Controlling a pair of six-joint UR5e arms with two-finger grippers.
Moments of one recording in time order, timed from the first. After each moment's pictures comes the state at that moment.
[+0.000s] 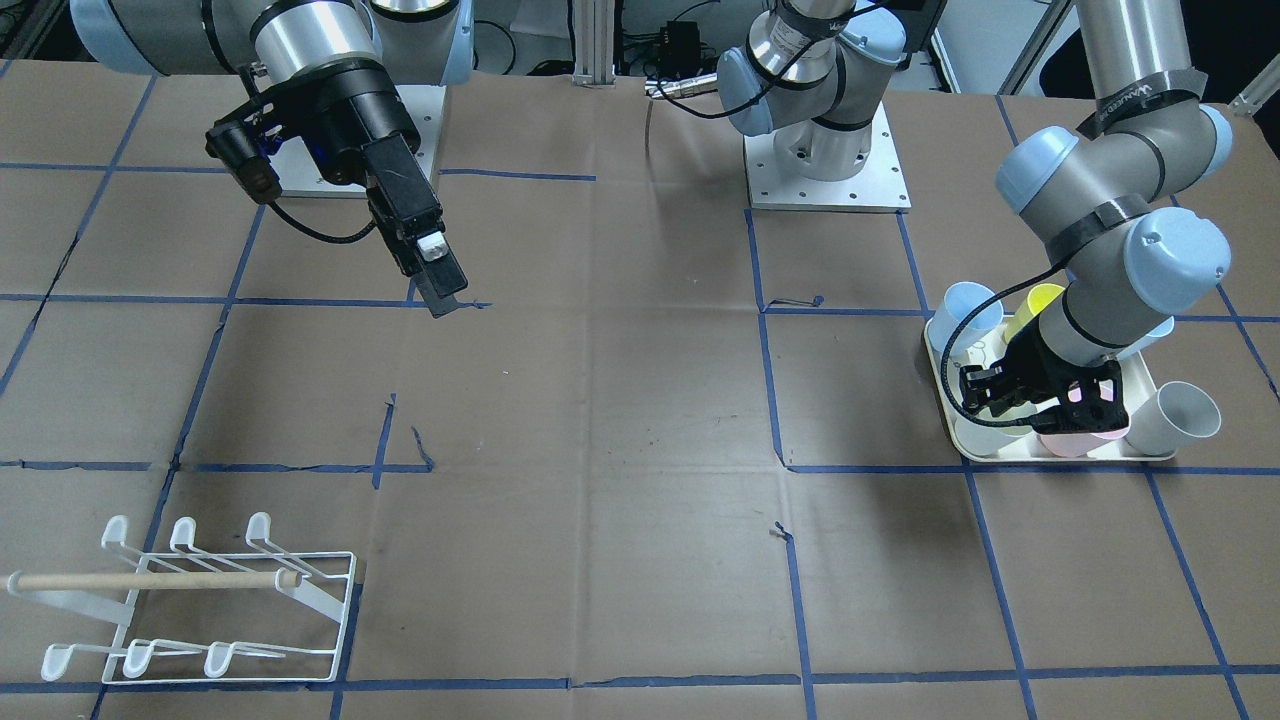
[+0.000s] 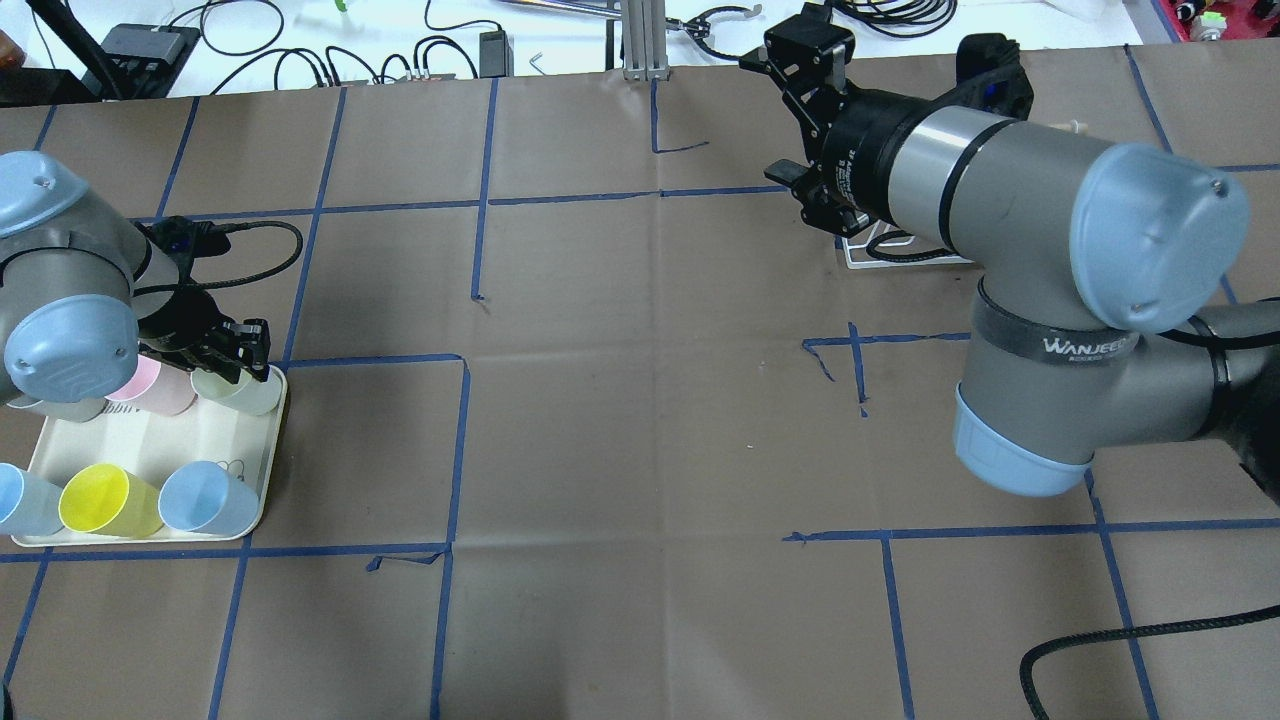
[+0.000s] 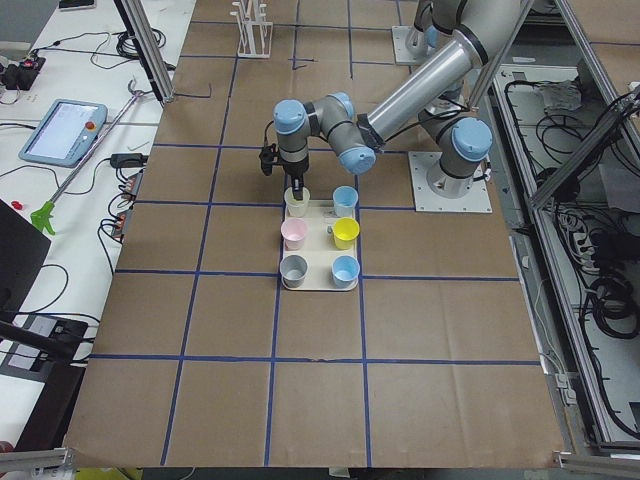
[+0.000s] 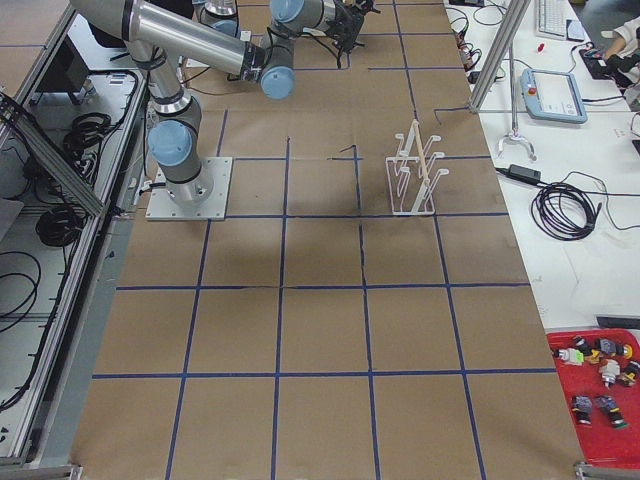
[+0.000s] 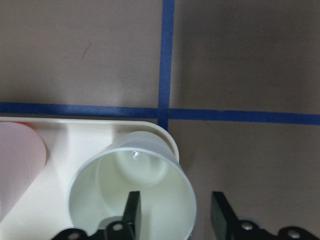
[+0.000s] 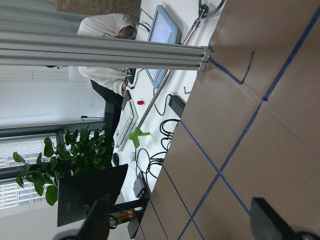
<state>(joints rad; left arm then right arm) -1.12 -1.80 -1.98 -0.98 1.58 0.40 1.62 -1.63 2.11 -3.07 -1.12 1.33</state>
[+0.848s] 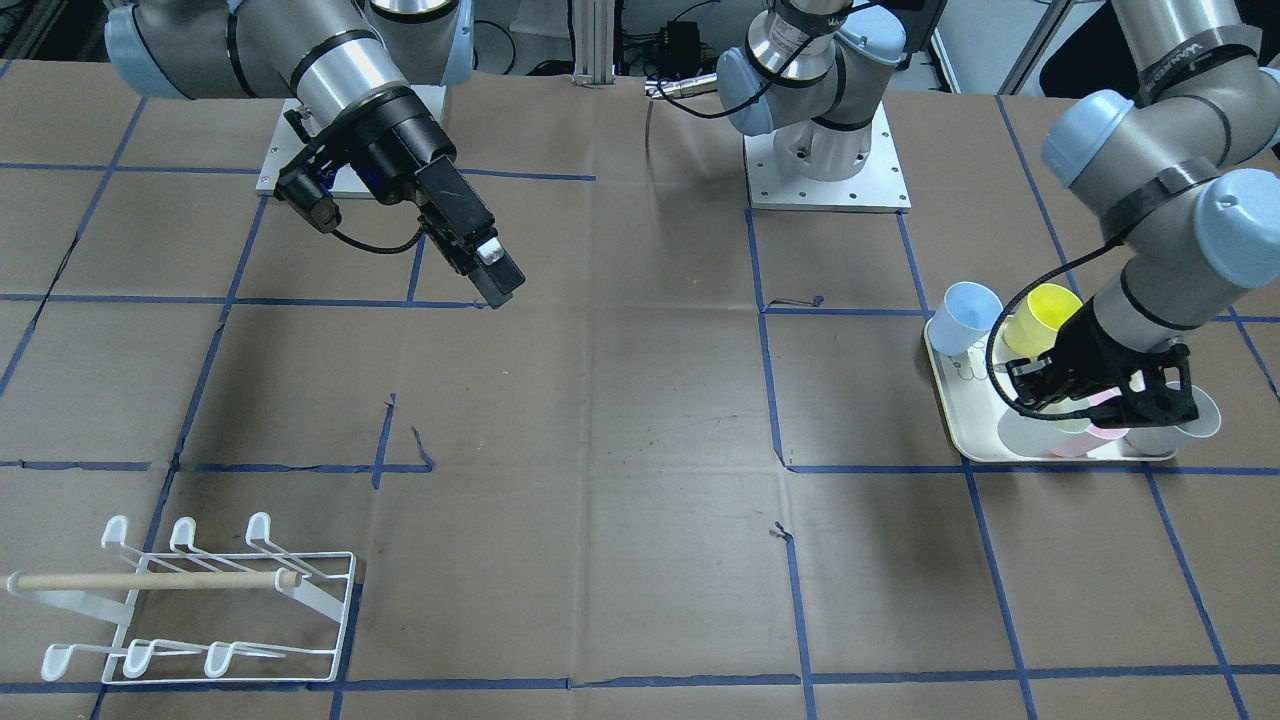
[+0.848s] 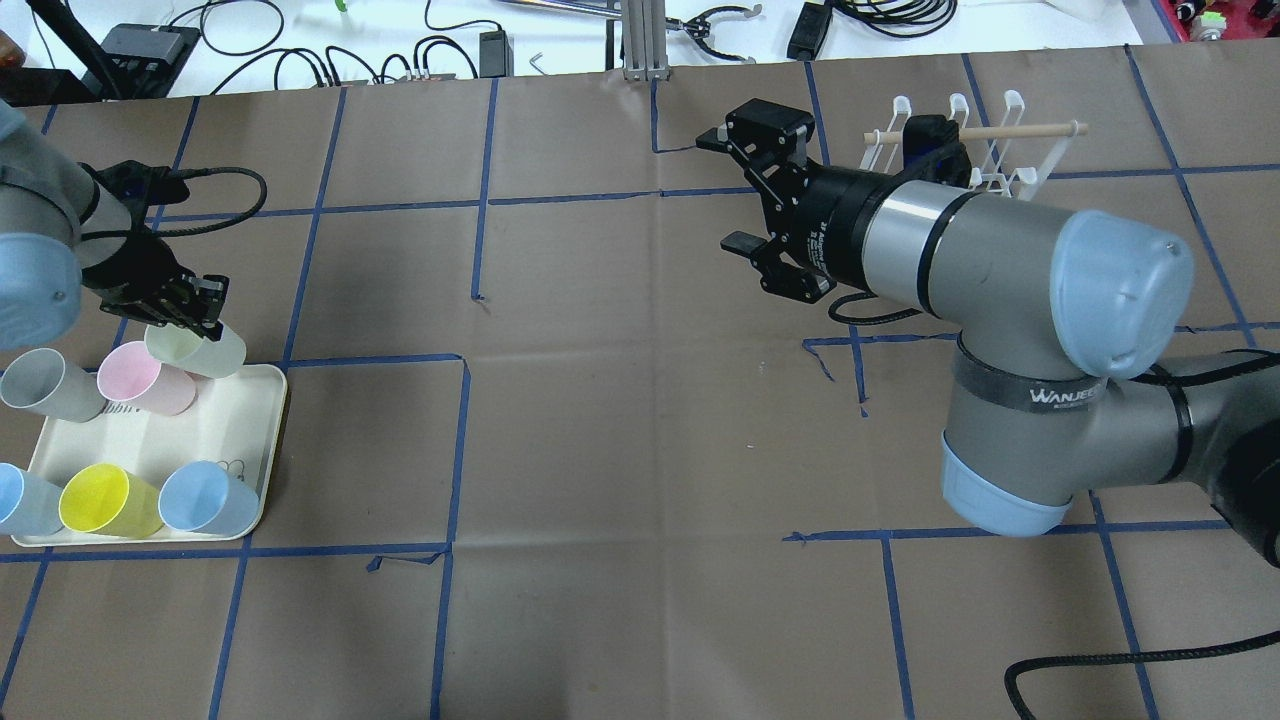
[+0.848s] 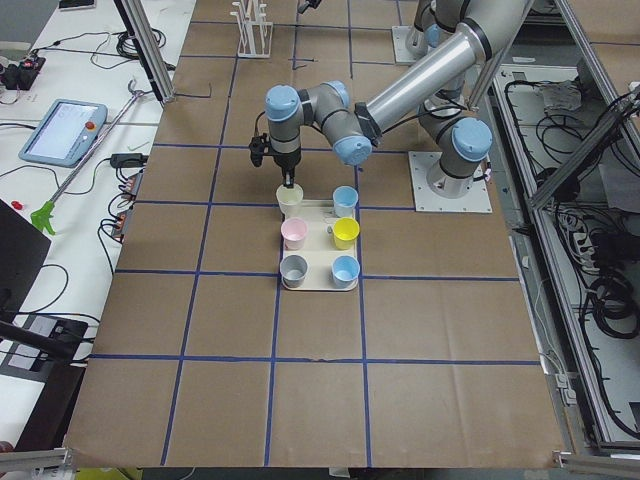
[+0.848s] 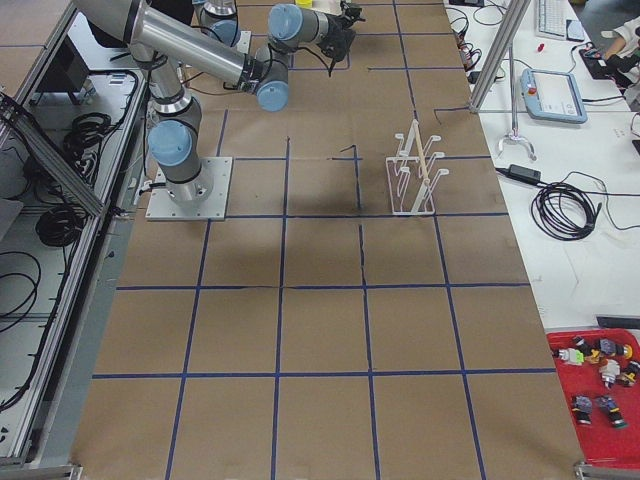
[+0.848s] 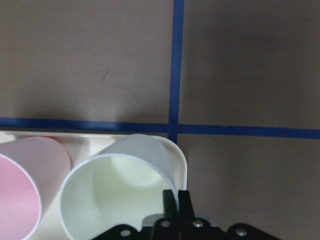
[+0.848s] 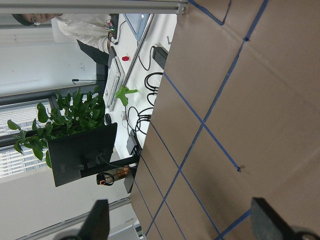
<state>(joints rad) -1.13 -1.76 -1.80 -1.17 1.59 0.40 1.62 -1.61 2.20 -3.10 -0.96 1.33</state>
